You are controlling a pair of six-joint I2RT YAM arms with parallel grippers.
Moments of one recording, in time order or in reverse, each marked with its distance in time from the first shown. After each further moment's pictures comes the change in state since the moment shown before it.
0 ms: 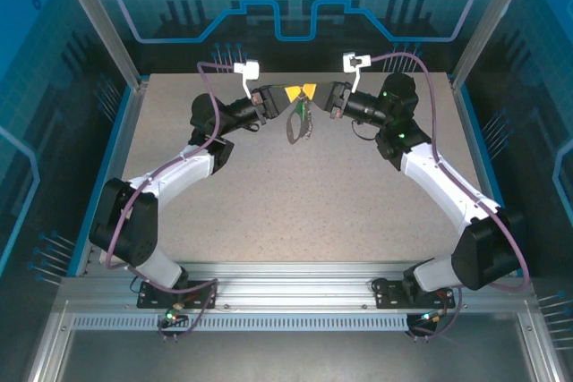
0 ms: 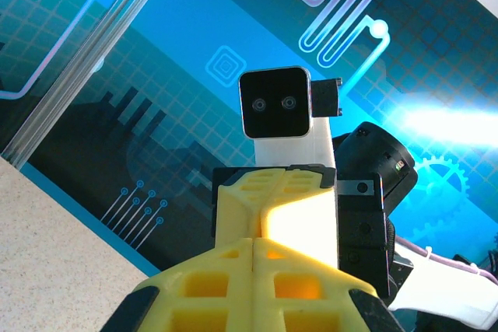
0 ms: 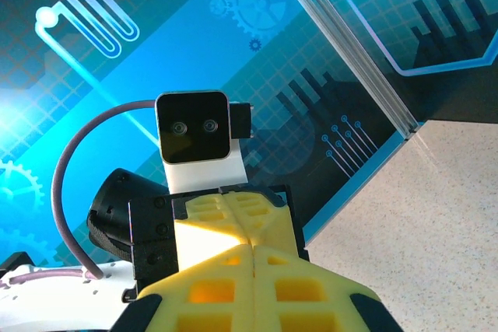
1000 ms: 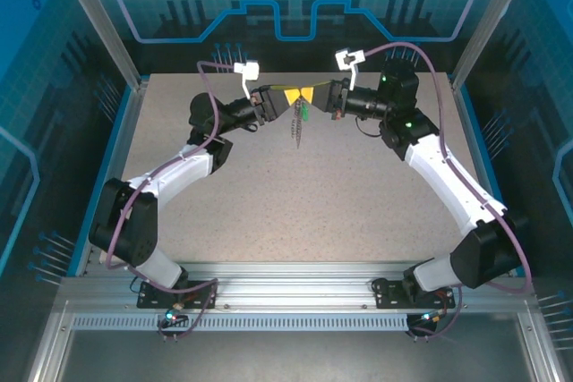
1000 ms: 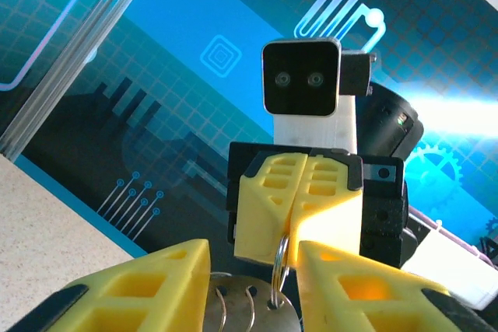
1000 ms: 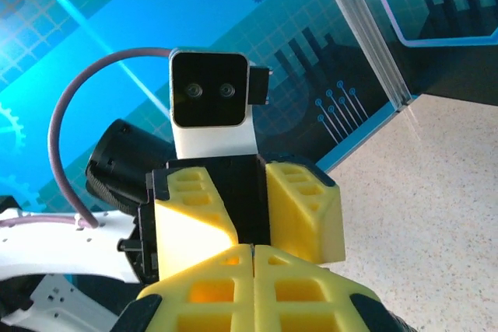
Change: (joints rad) left arm 0.019 -0.001 0.001 -0.002 0.054 -0.002; right arm -0.012 0.016 0.171 -0.353 -0.095 -0.257
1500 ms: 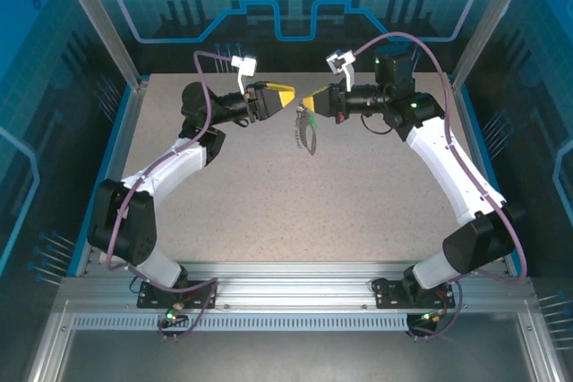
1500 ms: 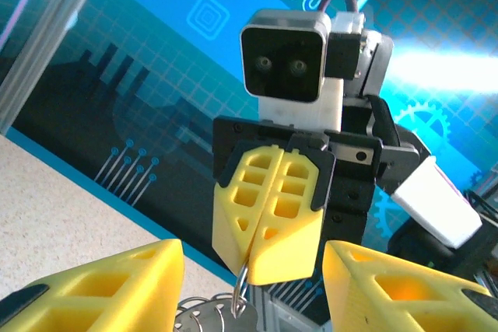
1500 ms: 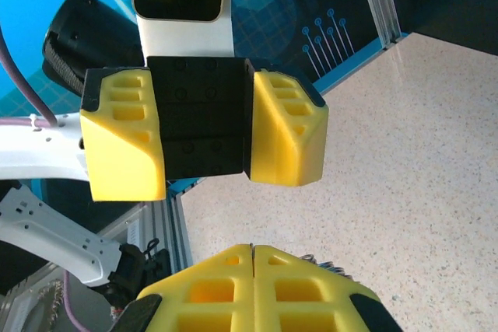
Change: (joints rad) left arm 0.055 -0.001 0.066 -0.110 0.185 0.039; right arm -0.014 0.086 0.229 -0.505 -0.054 -0.381
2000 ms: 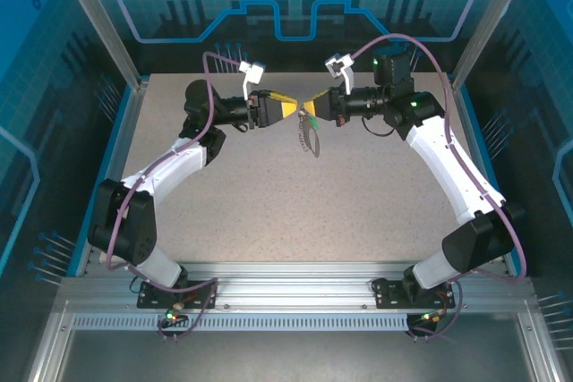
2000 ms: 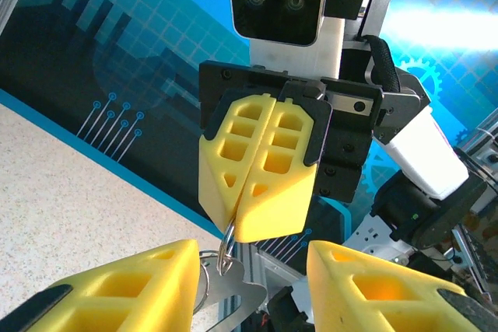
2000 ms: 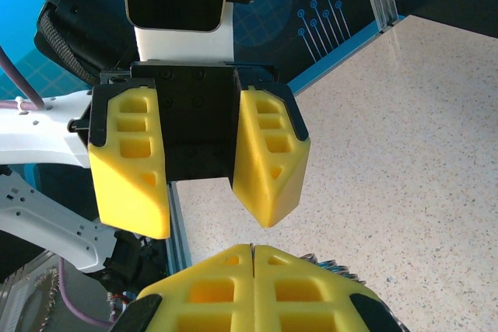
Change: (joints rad) left arm -0.003 0.002 0.001 -0.085 0.121 0.048; right arm 0.000 0.005 0.010 -0.063 0.009 -0.043
